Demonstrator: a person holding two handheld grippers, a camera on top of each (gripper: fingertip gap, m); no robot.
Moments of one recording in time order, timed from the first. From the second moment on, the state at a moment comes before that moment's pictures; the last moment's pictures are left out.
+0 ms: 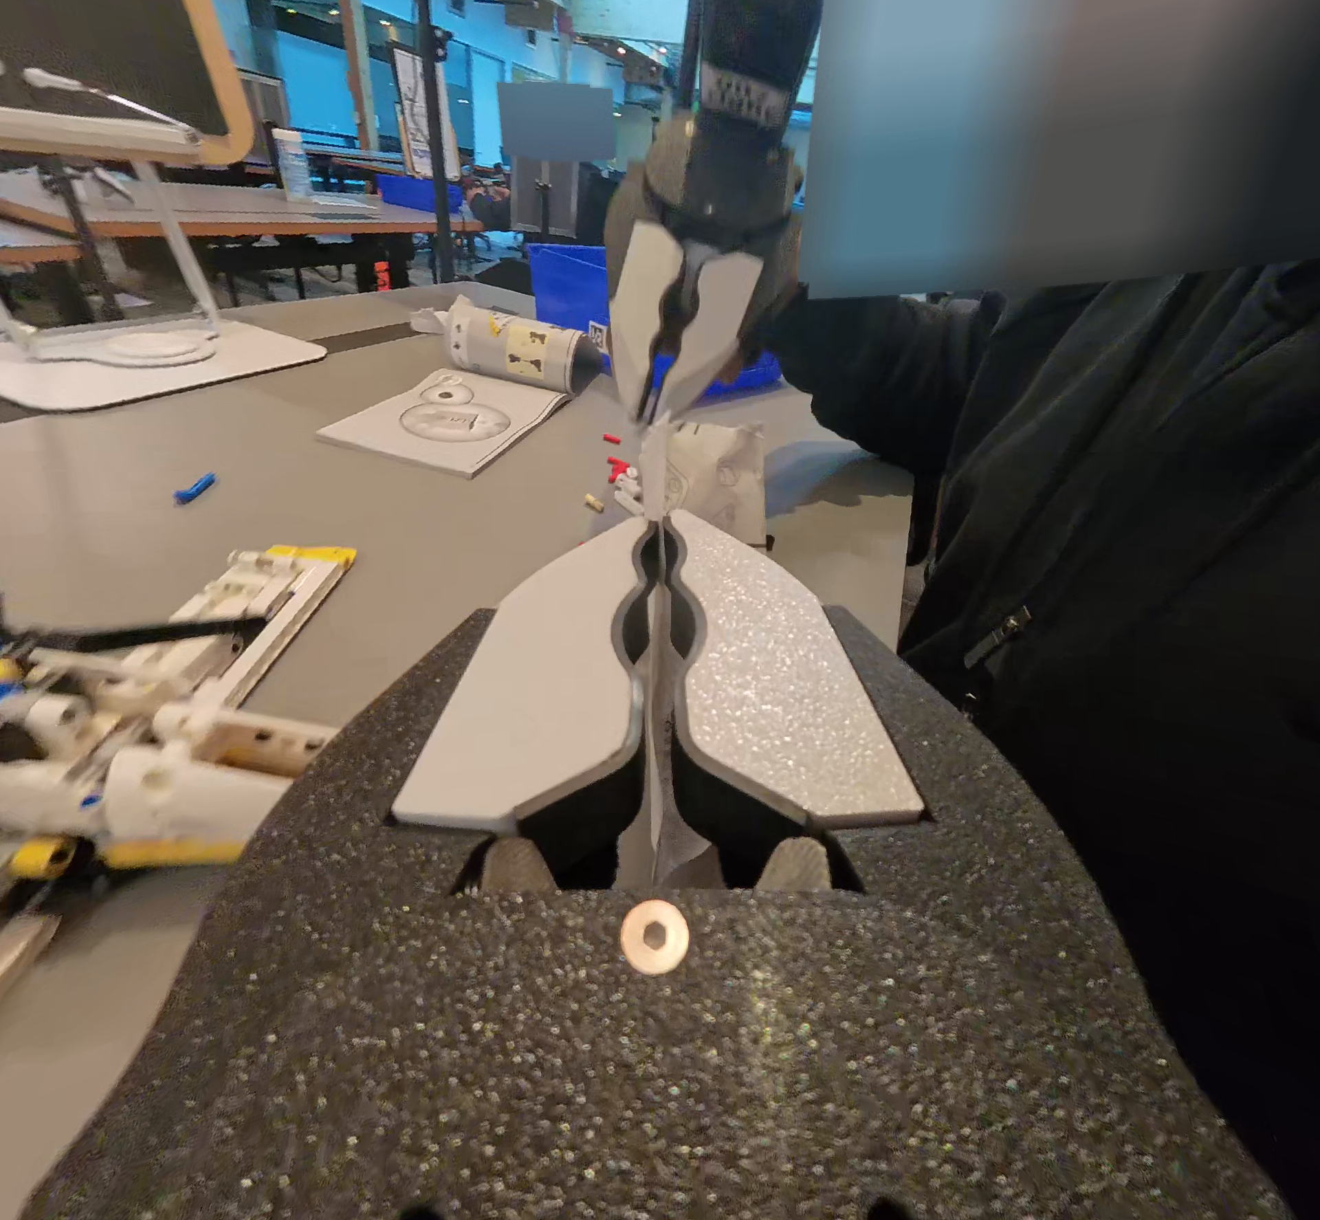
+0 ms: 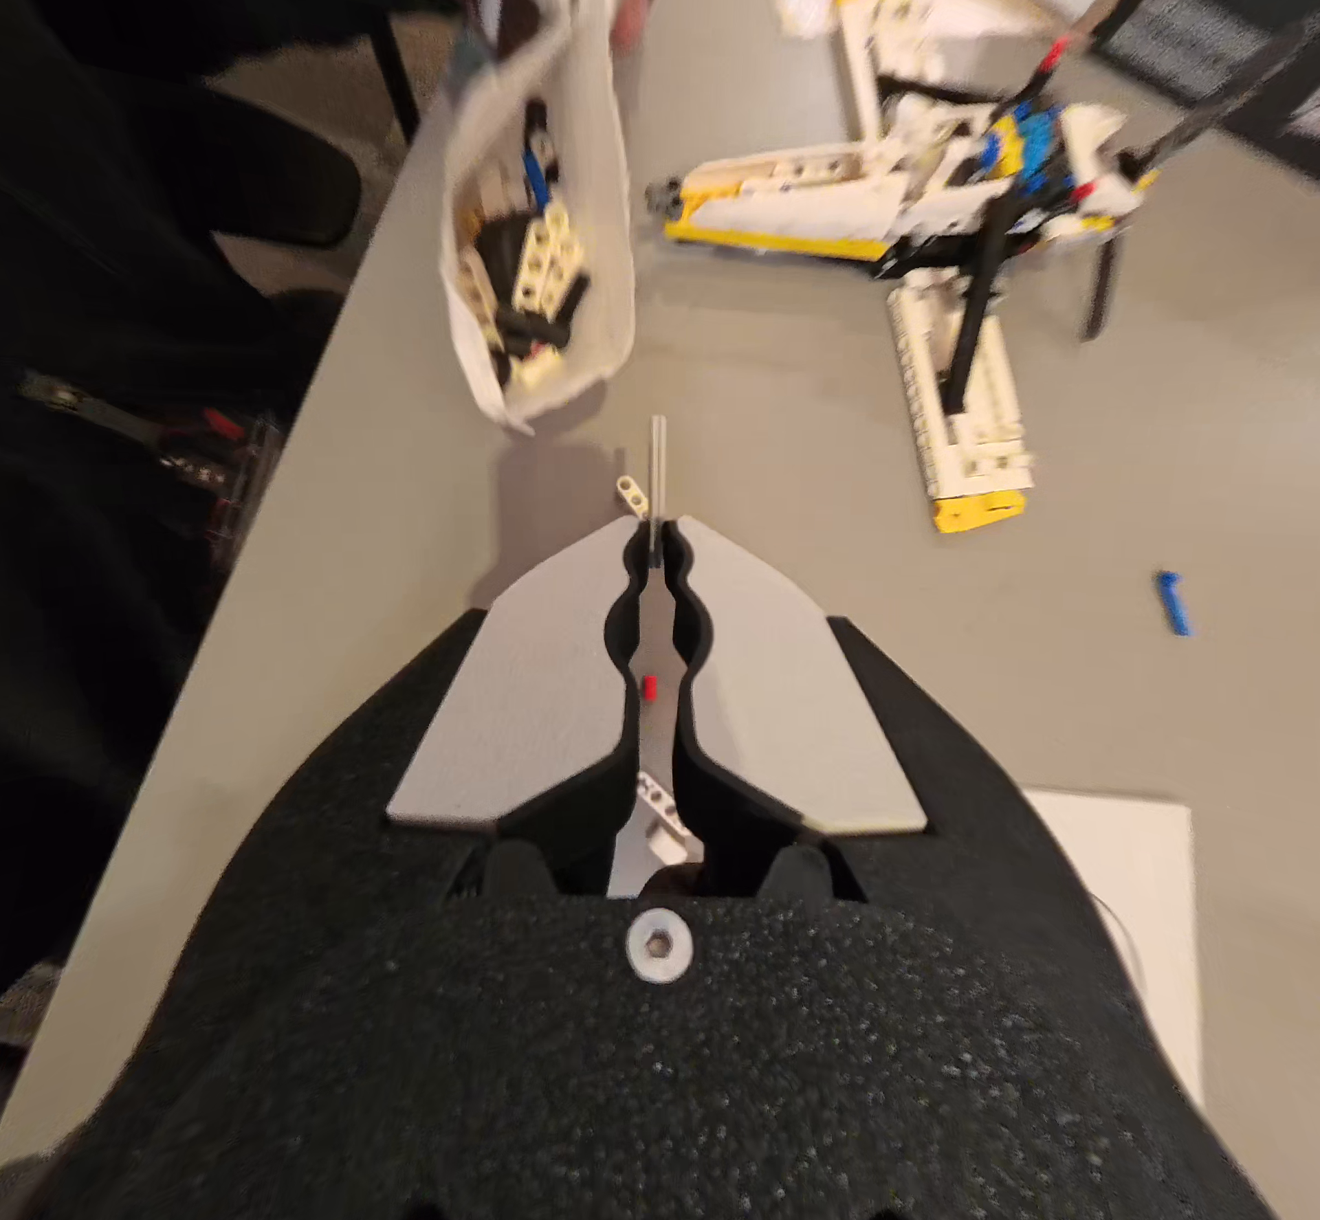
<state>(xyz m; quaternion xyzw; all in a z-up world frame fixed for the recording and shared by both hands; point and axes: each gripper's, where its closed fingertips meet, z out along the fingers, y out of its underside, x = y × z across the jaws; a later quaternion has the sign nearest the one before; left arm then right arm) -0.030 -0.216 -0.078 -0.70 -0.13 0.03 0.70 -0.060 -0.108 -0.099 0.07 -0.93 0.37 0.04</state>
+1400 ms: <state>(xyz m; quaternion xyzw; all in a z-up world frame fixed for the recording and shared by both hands) -0.033 -0.211 -0.084 -0.67 -0.13 0.08 0.73 -0.068 -0.104 -0.119 0.12 -0.93 0.33 0.04</state>
